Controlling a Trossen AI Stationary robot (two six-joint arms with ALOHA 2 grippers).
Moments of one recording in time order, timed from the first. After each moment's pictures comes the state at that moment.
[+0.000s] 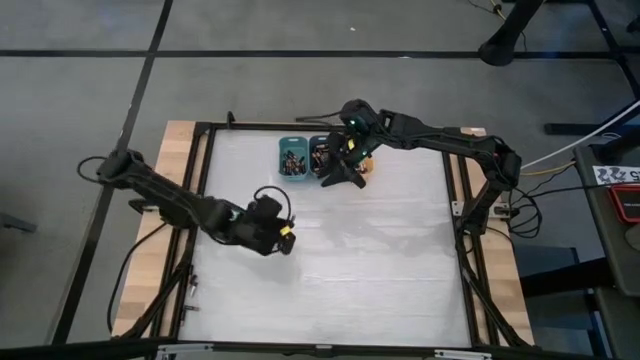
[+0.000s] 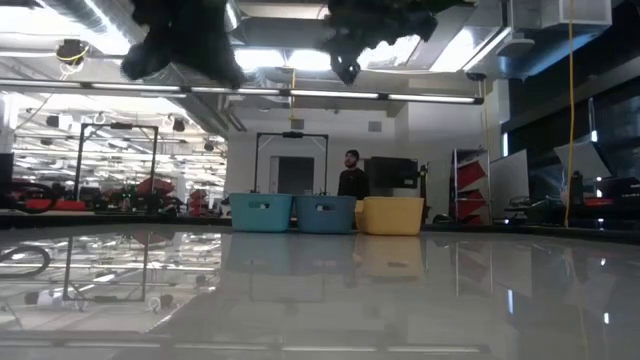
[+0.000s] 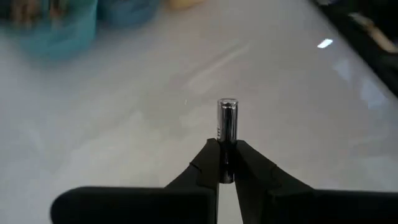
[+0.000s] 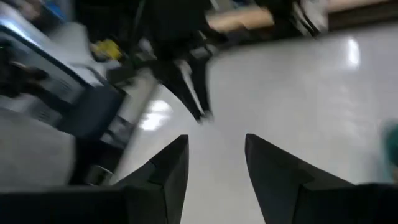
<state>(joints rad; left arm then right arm) -0.42 1.41 1.02 -0.58 -0.62 -1.23 -0.35 1.73 1.57 -0.54 -0.83 -0.08</state>
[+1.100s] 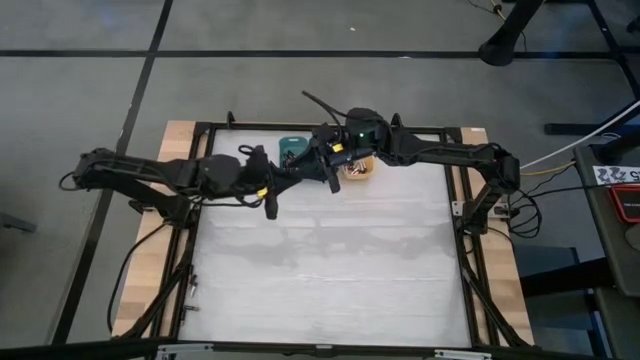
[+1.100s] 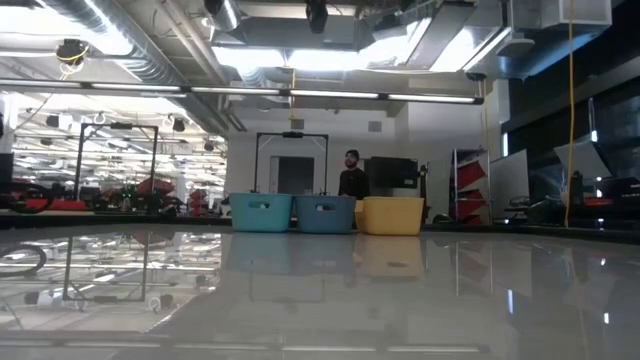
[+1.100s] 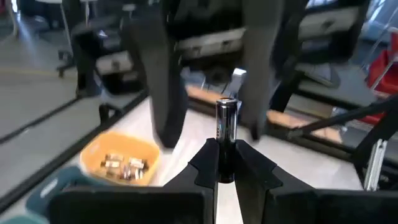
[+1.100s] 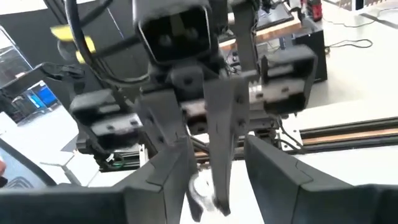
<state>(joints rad) -0.12 1.11 1.03 -0.14 -0.41 -0.26 -0.20 1.73 1.57 0.06 -0.54 0.30</state>
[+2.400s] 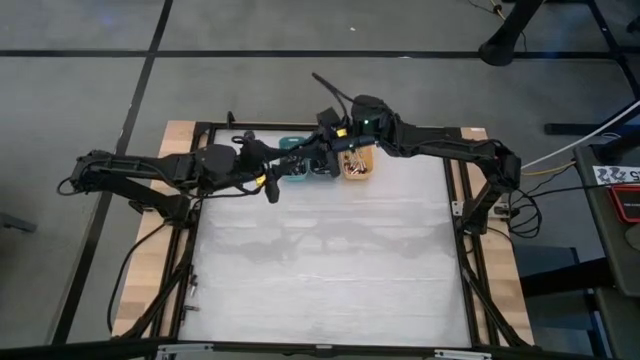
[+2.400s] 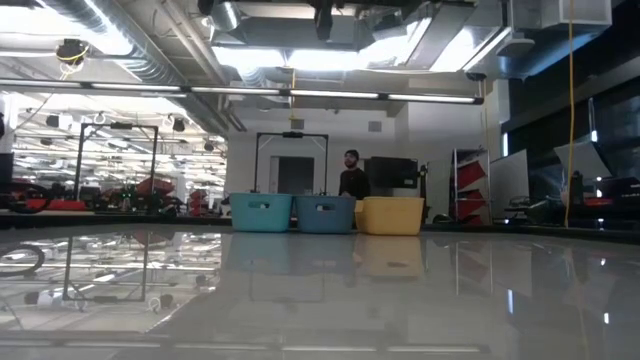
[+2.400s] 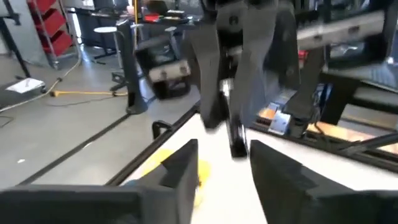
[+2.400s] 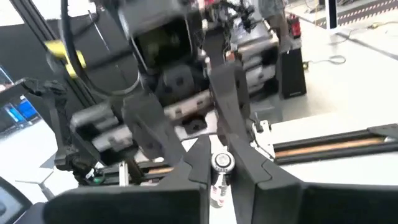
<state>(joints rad) -0.04 1.08 1.03 -0.14 -0.52 -0.13 -0.28 1.72 1.57 0.09 -0.54 0.30</state>
